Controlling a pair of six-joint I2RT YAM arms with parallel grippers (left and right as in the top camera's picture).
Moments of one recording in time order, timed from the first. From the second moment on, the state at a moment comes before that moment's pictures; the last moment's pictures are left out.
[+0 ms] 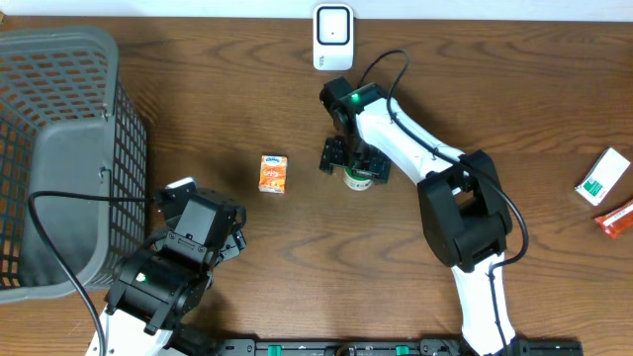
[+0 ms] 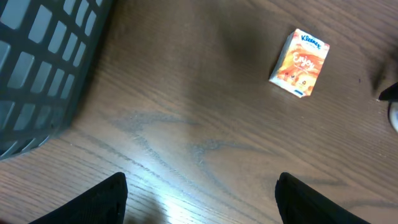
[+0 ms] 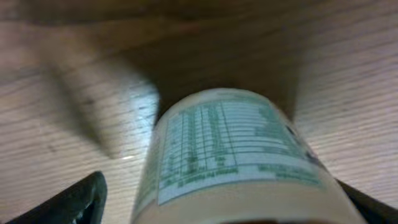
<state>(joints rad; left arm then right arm) -0.46 0.87 0.88 -1.13 -0.32 -0.77 0.53 2.26 1.78 -1.15 -0.05 0.80</state>
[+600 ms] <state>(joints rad) -0.46 0.87 0.88 -1.13 -0.32 -0.77 0.53 2.26 1.78 -1.17 -0.05 0.81</state>
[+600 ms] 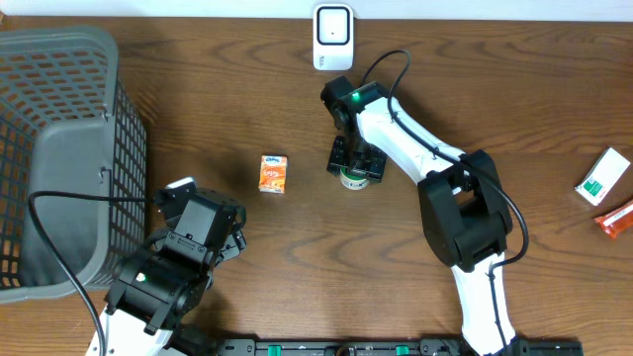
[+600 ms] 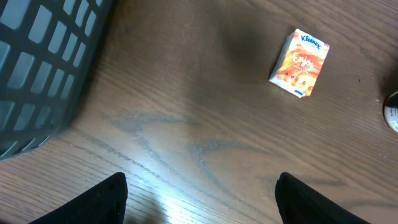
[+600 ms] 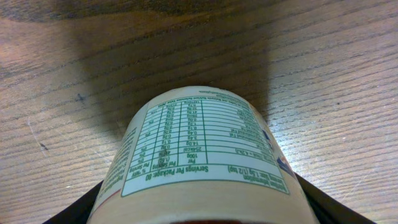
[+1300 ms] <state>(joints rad) -0.46 0.87 0.88 -1.13 -0.32 -0.77 0.51 2.26 1.78 -1.19 -0.13 0.77</state>
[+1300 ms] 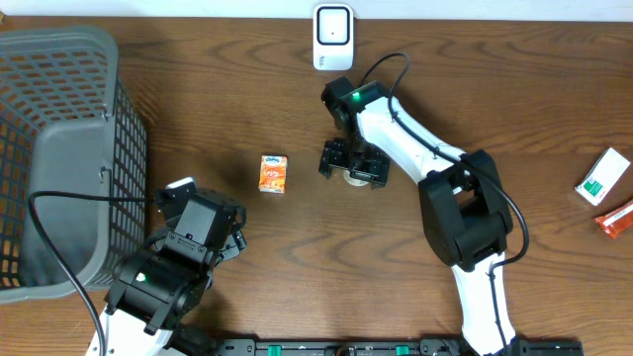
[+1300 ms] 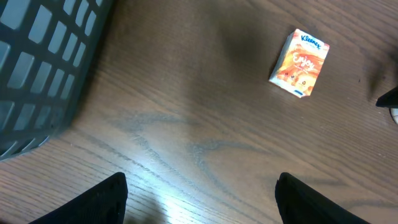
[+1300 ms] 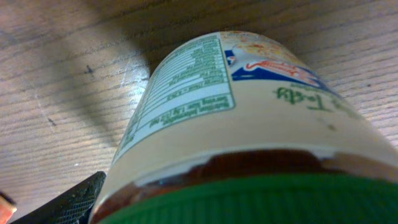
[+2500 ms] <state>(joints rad) -0.46 0.87 0.88 -1.13 -0.32 -0.77 0.45 2.25 1.78 -1.17 -0.10 0.50</state>
